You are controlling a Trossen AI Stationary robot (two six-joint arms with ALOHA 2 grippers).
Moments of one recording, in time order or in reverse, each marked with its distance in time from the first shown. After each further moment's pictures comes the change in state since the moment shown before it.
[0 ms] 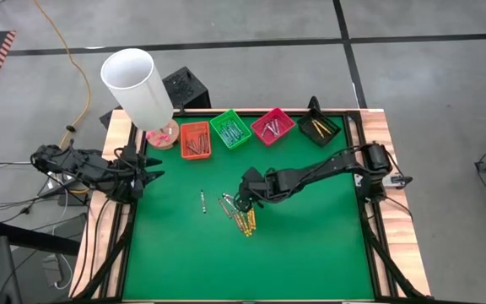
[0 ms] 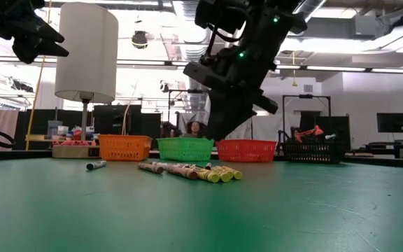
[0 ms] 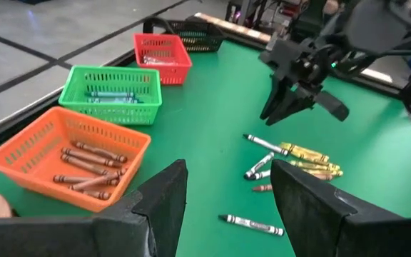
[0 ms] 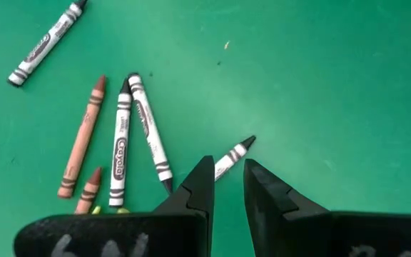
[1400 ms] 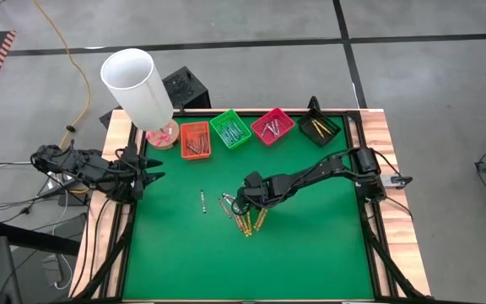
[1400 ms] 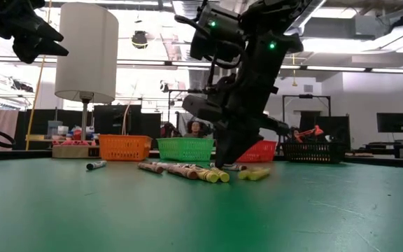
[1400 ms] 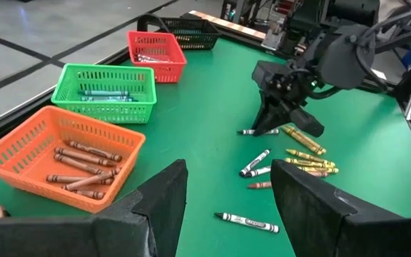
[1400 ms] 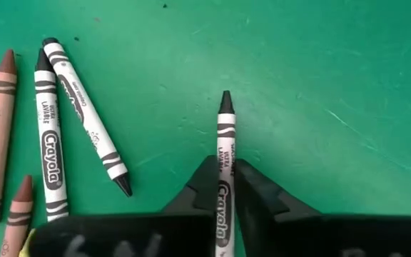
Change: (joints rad) left arm 0.000 0.000 -0.001 0.006 0.019 0.003; right arm 0.002 0.102 0.002 -0.040 -0.025 0.205
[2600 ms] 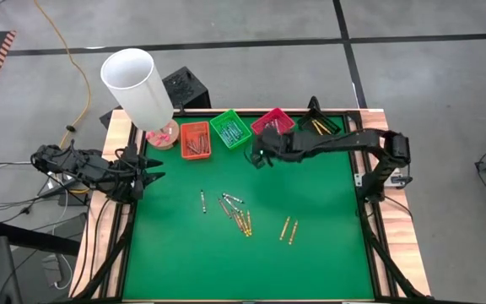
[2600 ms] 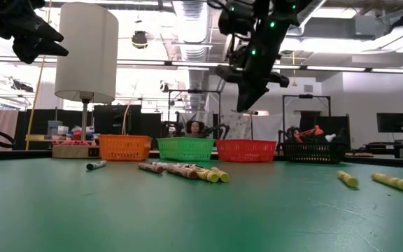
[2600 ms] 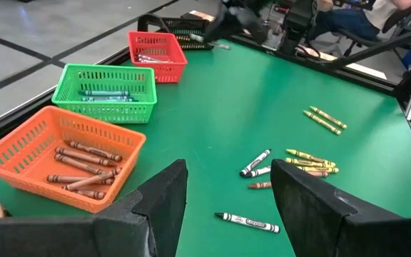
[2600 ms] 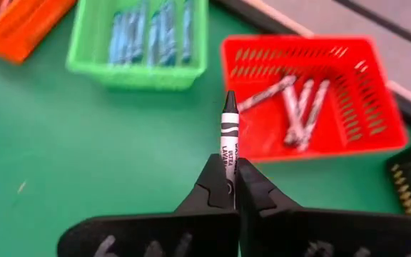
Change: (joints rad) left arm 0.000 0.000 0.000 -0.001 -0.001 0.000; right arm -0.321 -0.311 -0.002 -0.156 0.163 -0.394
